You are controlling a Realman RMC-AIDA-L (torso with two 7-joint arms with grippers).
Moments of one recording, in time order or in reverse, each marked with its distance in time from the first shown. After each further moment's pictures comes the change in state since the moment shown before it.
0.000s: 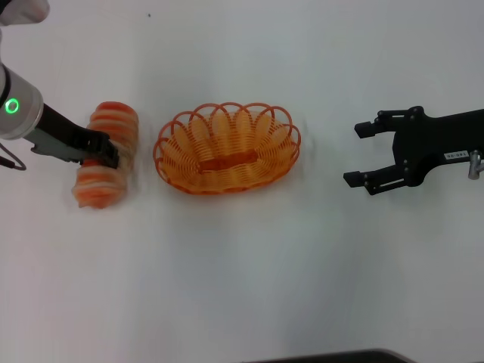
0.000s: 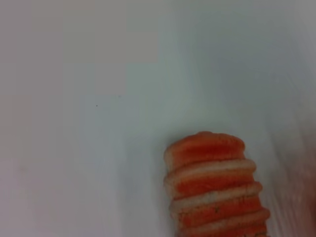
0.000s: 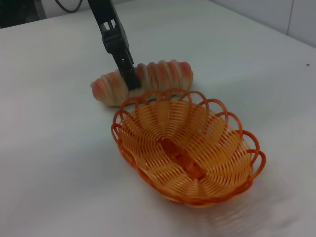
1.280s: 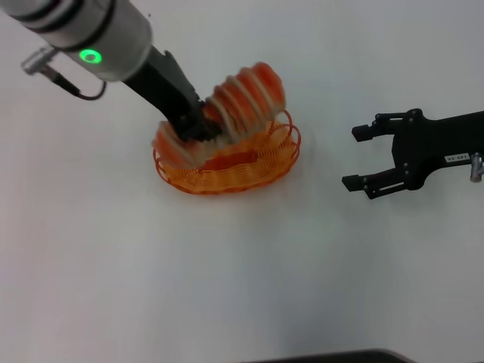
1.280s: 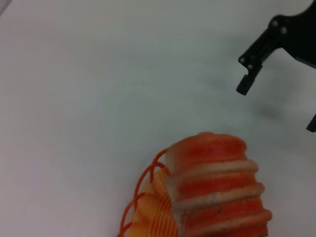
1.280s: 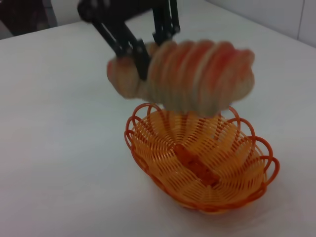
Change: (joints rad) left arm -0.094 -0.015 0.326 0.343 -0.231 0.202 0.476; right arm 0.001 0.001 0.008 -0.003 0.005 -0.036 0.003
